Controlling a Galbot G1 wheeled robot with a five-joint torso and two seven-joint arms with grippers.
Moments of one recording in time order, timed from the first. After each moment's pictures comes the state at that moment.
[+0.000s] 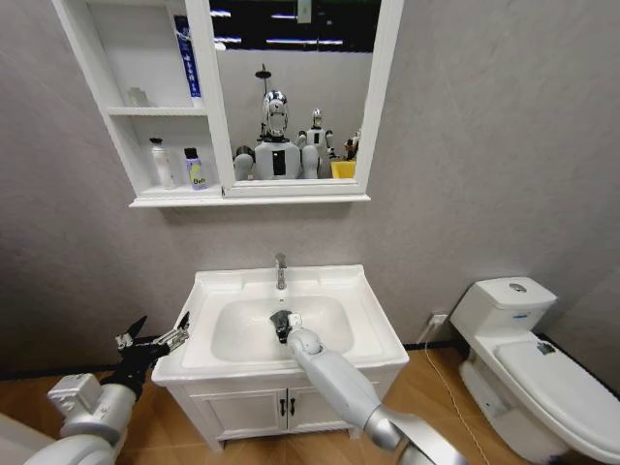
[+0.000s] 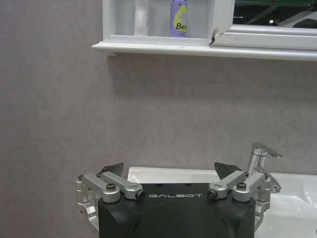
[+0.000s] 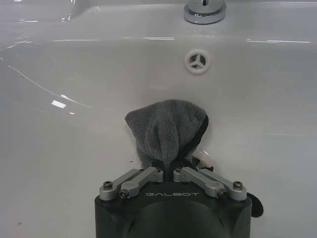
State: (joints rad) left arm 1.79 -1.25 -0.95 -2.50 -0.59 0.40 -0.11; right arm -0.64 1.55 -0.23 1.08 0.65 -0.51 0.36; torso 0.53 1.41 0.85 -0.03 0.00
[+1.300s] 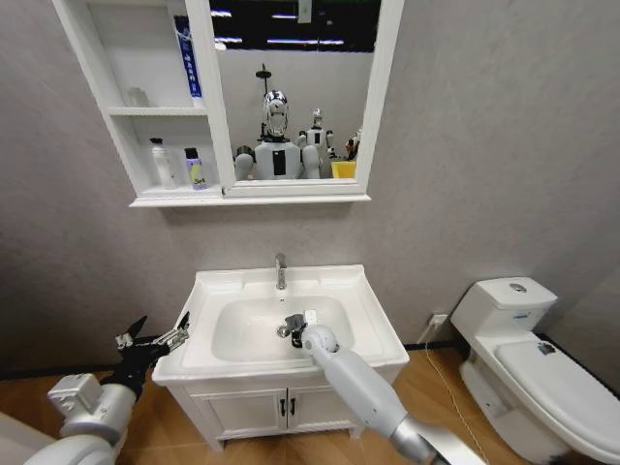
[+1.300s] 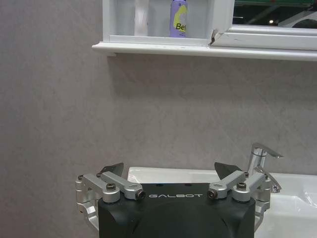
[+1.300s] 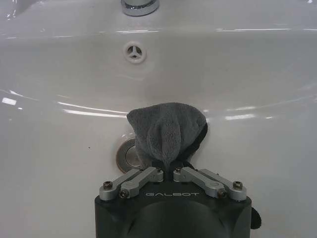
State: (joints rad) left arm 1.79 -1.25 -0.95 -2.50 -0.59 0.40 -0.11; right arm -0.68 1.44 -0.19 1.25 0.82 -0.65 0.51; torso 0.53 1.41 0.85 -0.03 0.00
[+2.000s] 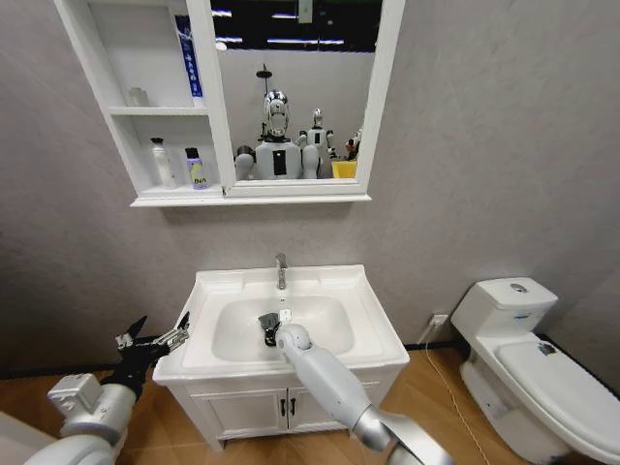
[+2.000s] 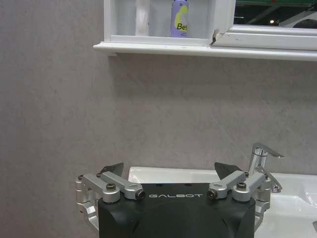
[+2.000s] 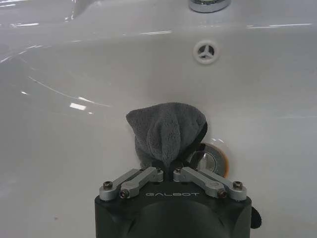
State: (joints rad) left arm 1.79 -1.25 -0.95 -2.50 -0.59 0.40 -0.11; right arm -0.65 1.57 -0.19 1.13 0.77 -0.62 0.45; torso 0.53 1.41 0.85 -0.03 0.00
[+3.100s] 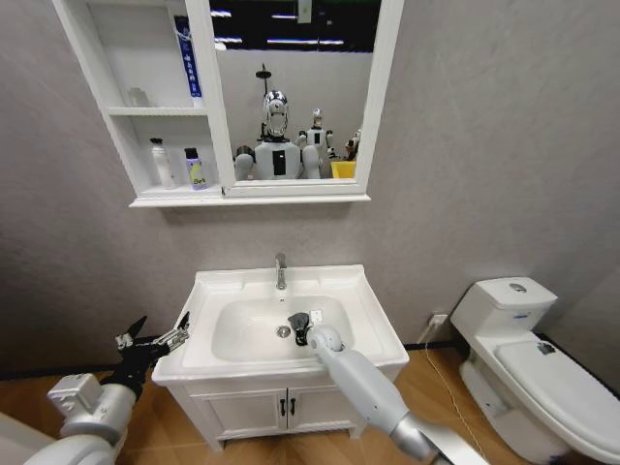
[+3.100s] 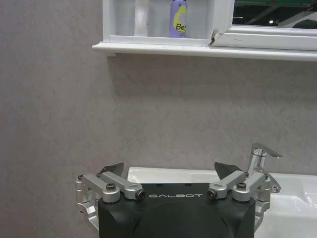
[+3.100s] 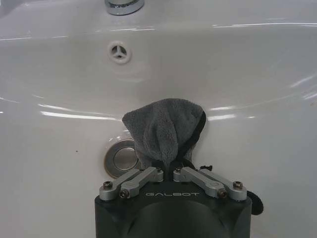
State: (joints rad) left arm 1.79 -1.25 -0.95 -2.50 -0.59 0.40 -0.11; right arm -0.67 1.44 -0.17 1.21 0.81 -0.63 0.46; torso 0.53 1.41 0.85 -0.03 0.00
